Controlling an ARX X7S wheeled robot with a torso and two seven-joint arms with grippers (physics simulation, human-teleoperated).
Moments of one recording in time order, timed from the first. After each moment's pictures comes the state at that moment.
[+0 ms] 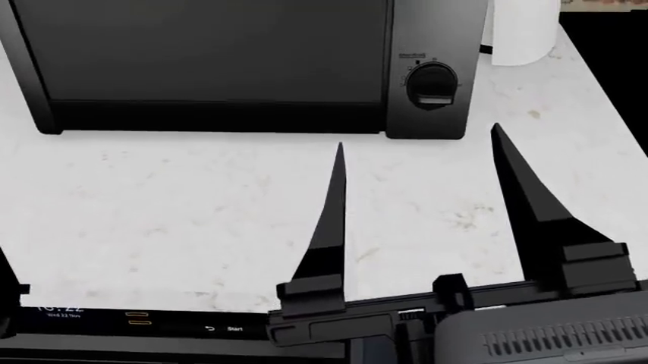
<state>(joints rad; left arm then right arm) -0.20 -0.21 0.04 1.04 0.02 -0.56 -0.14 0.32 0.18 -0.15 -1.02 0.17 0.74 0.16</state>
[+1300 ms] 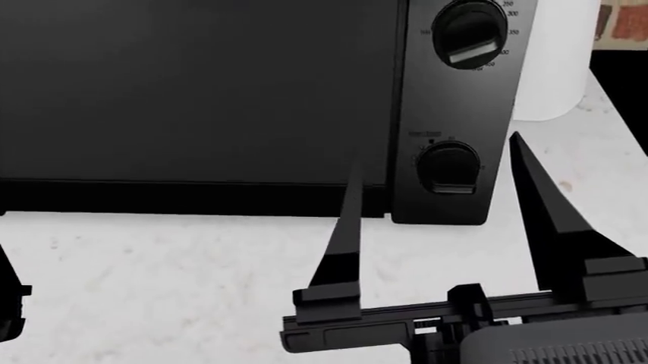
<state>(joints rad) -0.21 -0.01 -0.02 1.05 0.19 -0.55 0.10 0.30 0.25 -0.13 -1.02 0.26 0.69 0.25</state>
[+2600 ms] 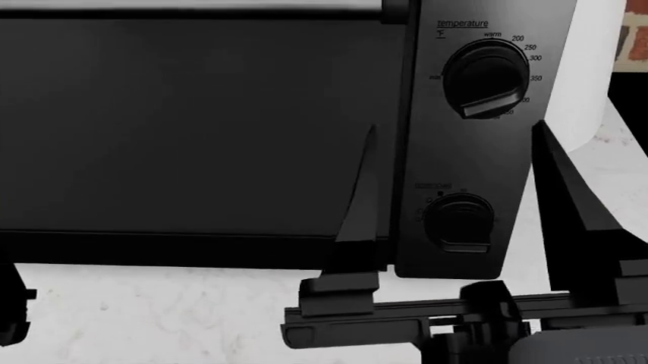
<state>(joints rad) -0.20 -0.01 -0.01 1.05 0.19 -0.55 0.10 0.42 0.51 -0.24 -1.04 0.66 0.58 0.68</state>
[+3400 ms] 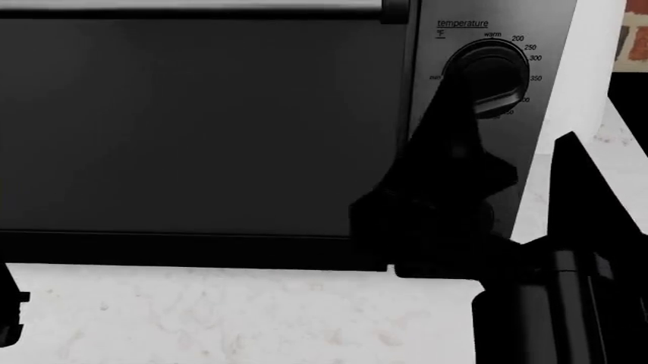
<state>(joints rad) -0.18 -0.02 -0.03 1.04 0.17 -0.54 0.08 0.76 0.78 -0.52 -0.96 1.36 -0.01 1.28</state>
